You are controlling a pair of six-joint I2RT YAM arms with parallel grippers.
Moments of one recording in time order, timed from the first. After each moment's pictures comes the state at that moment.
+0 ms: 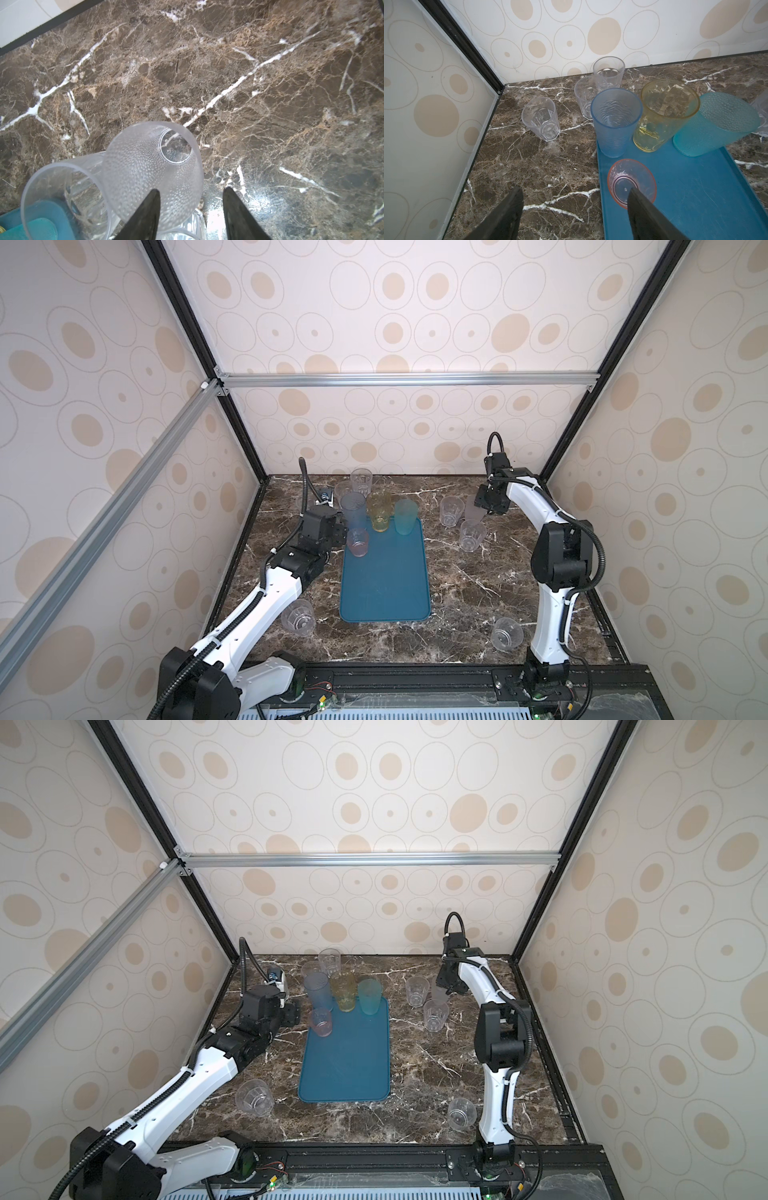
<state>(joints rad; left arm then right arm) -0.39 1.15 0.91 -0.31 -0.43 -0.10 0.12 2.12 1.89 -0.91 0.12 0.51</state>
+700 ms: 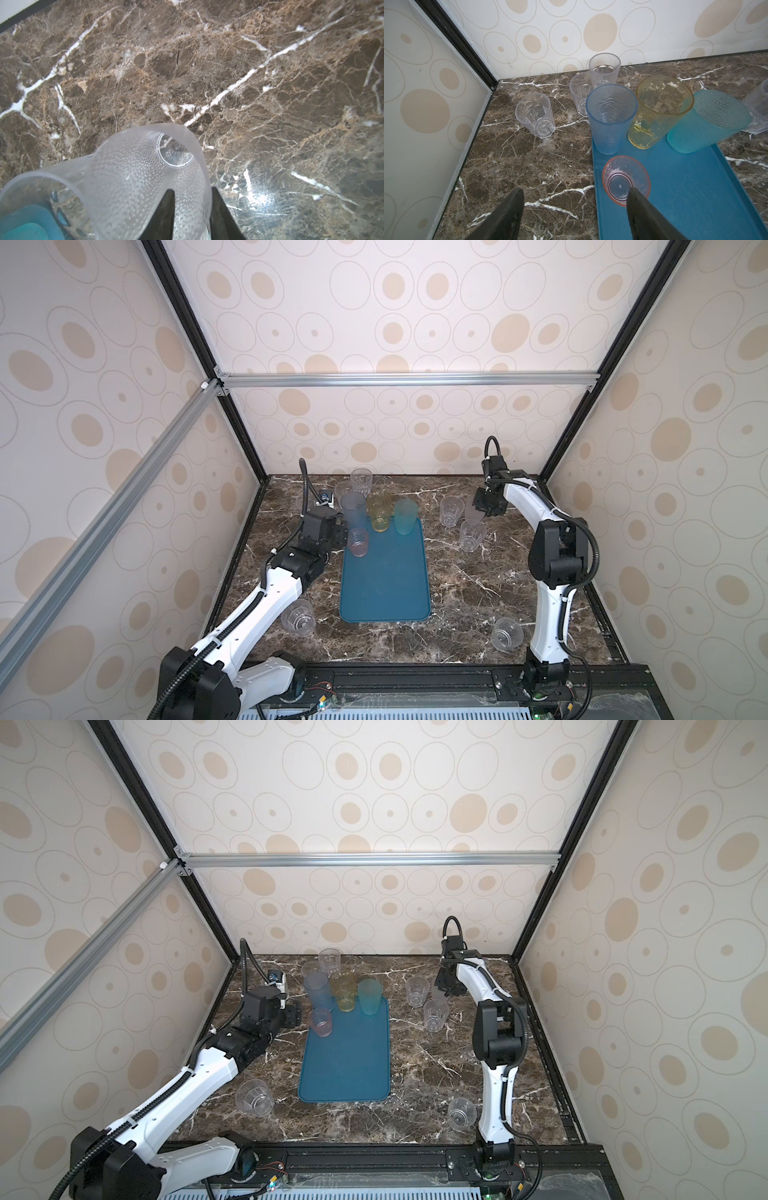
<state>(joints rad) -0.39 1.15 0.91 -0.32 -0.40 -0.12 0.12 2.15 1.89 -0.90 0.11 0.50</state>
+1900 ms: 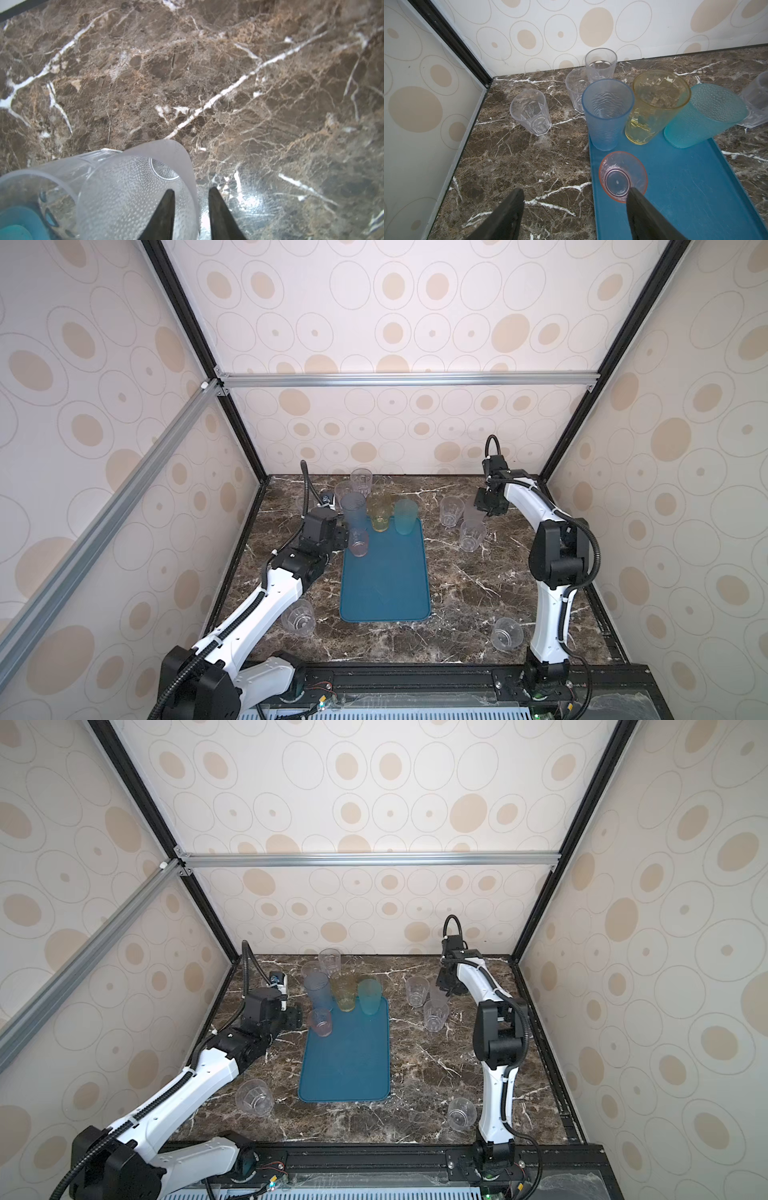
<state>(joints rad) -0.39 1.15 0.89 -0.31 -0.38 -0.12 0.12 2.14 1.88 -0.90 0.14 0.46</state>
